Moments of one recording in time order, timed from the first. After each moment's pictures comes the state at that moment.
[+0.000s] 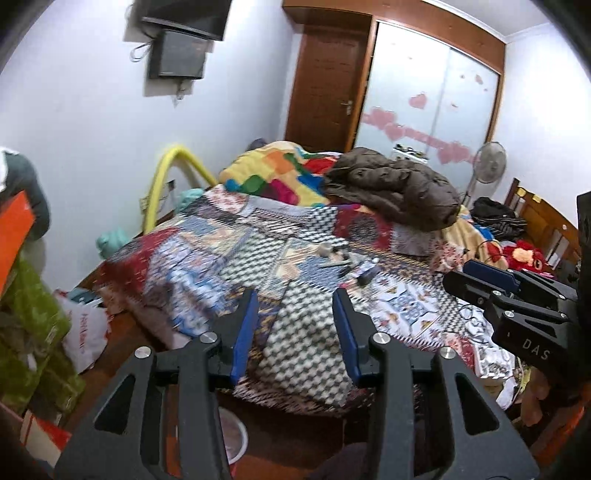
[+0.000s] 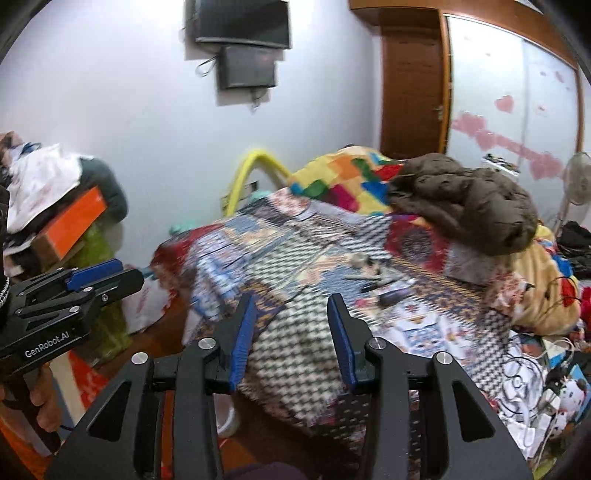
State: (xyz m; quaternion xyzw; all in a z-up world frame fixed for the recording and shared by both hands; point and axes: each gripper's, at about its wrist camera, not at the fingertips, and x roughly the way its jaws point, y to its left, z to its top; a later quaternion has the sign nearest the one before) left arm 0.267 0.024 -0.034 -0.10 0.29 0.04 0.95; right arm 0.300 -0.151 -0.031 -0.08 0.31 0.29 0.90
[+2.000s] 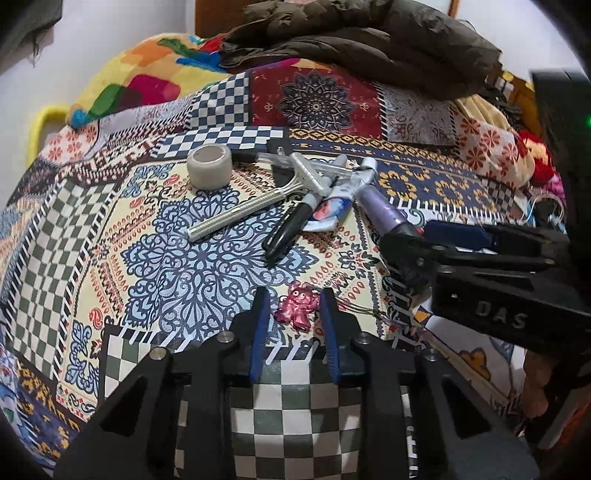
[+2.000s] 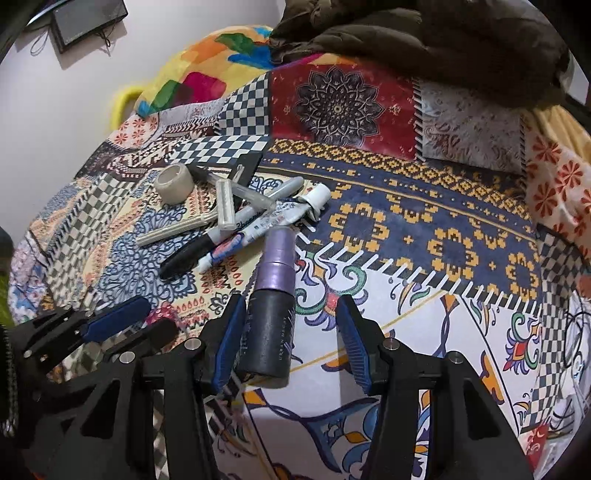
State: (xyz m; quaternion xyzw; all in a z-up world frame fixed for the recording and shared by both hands) left arm 0.610 -0.074 -0.283 0.00 0.46 -0.09 0.88; right arm 0.589 -0.189 -0.262 -0.01 0.50 0.16 0.85
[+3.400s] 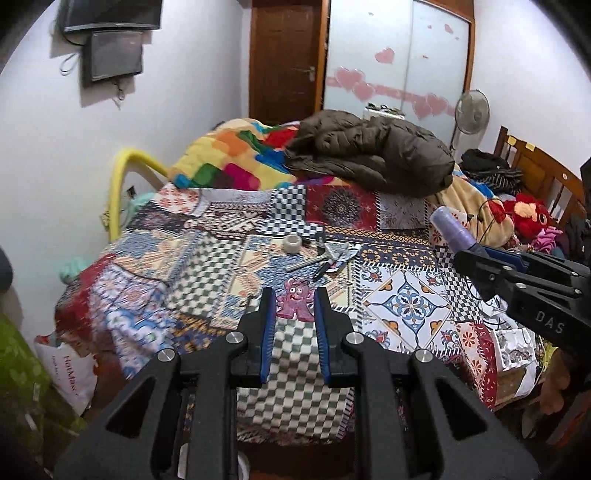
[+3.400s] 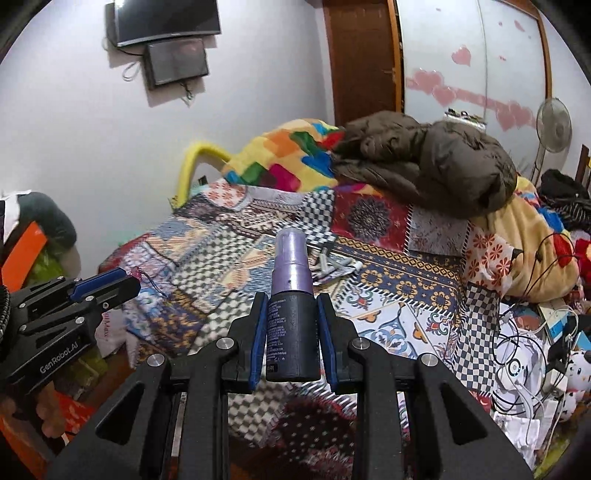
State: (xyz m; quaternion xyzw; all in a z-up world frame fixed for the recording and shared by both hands) left arm 0.397 -0.025 -0.072 -0.03 0.34 0.00 0.94; right arm 0.403 -0.197 -0.065 -0.03 0.36 0.23 0.90
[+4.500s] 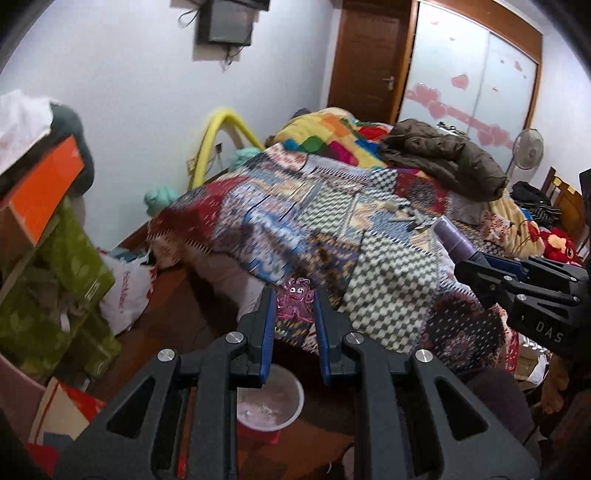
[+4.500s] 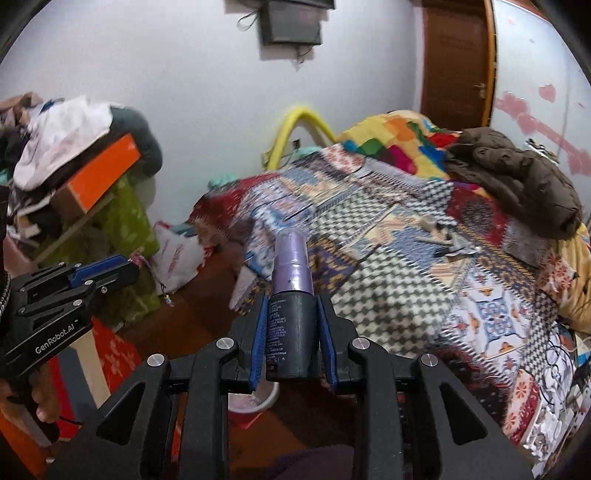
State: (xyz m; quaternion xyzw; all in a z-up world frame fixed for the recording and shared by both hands) left arm 0.189 0.113 -0.101 -0.11 0.35 0.12 0.92; right arm 0.259 -0.057 -0.088 -0.11 0.37 0.35 0.85
